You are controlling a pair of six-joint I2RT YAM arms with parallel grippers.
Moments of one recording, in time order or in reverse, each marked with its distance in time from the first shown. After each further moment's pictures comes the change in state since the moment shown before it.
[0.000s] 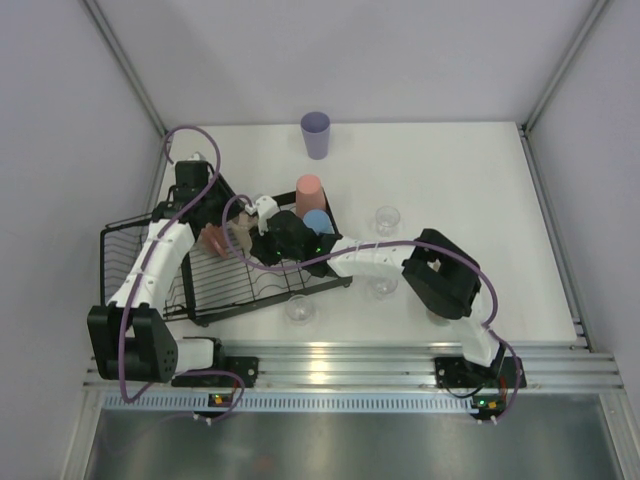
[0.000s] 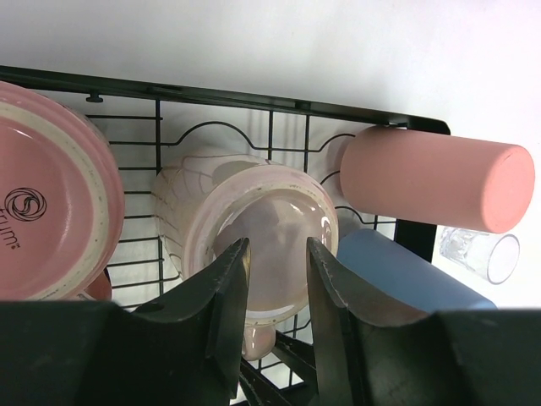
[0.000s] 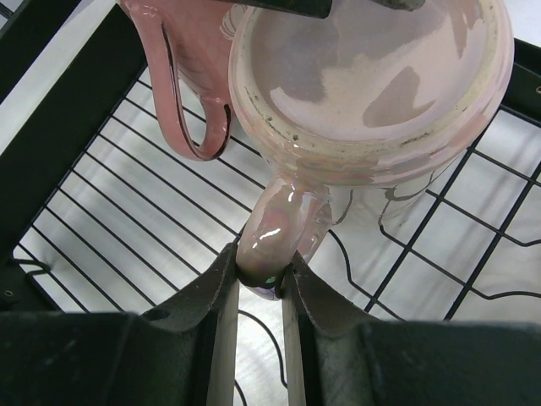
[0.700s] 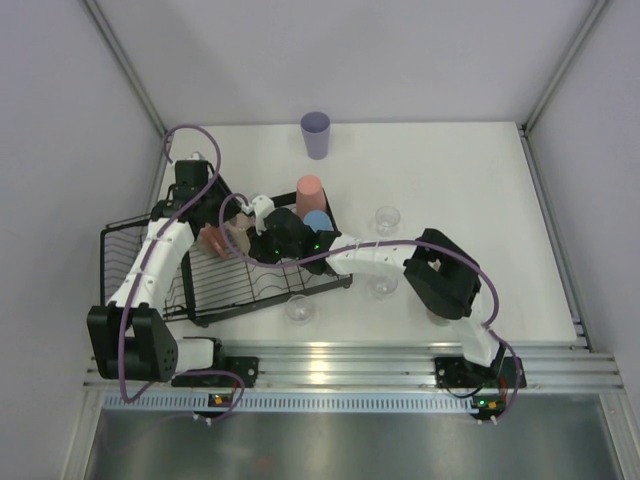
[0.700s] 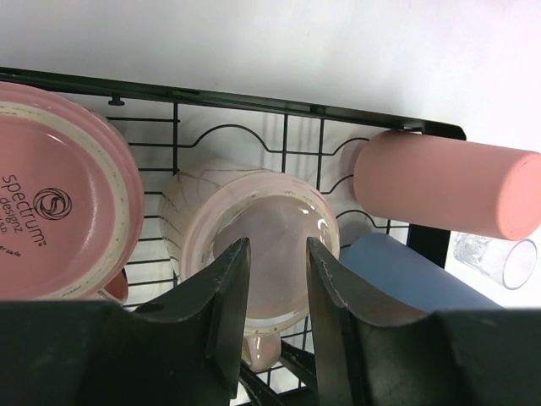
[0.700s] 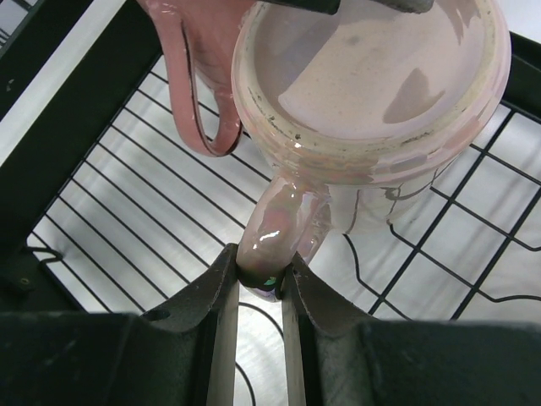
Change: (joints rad) left arm 0.000 0.003 0.016 -0.031 -0.027 0.015; right arm 0.001 0.000 0.043 -0.071 -0.023 -0.007
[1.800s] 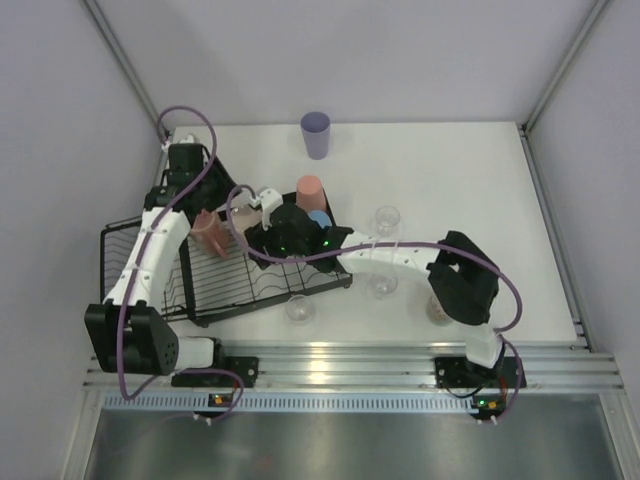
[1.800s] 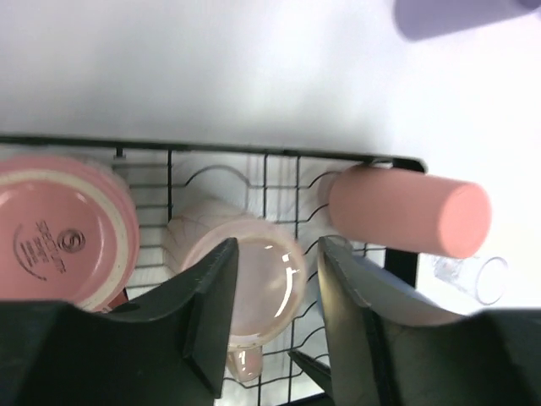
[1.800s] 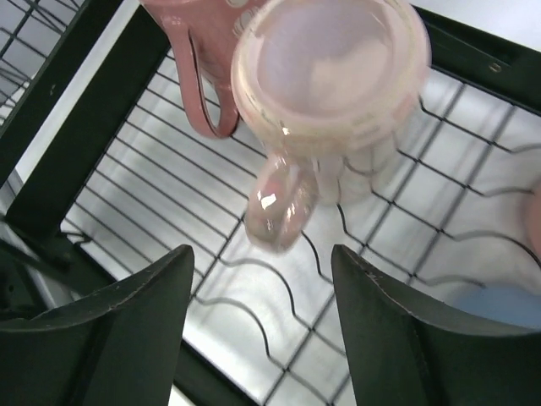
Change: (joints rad) left arm 0.000 0.028 0.117 -0.047 -0.031 0.027; right arm 0.008 -0.101 -0.013 -0.103 0.044 0.042
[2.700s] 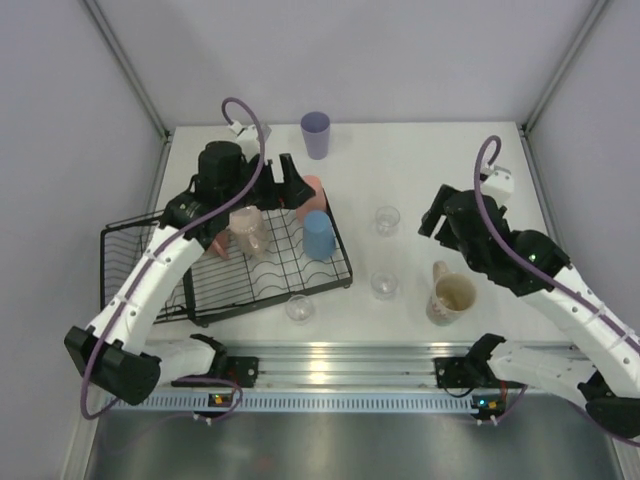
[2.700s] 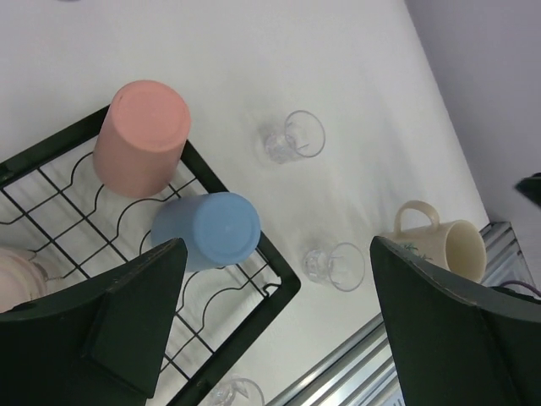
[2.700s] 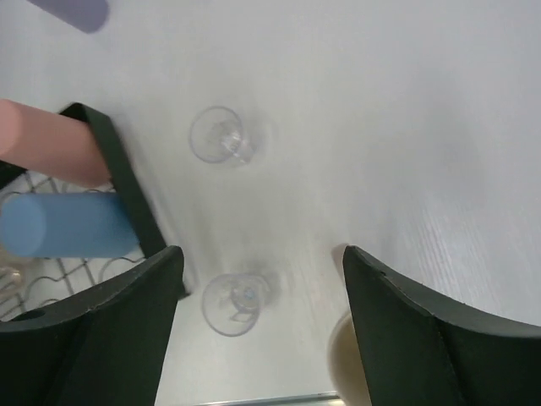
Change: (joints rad) left arm -0.381 -0.109 0.103 0.057 0.227 0.154; right arm -0.356 -1.023 -0.280 -0.932 0.559 0.515
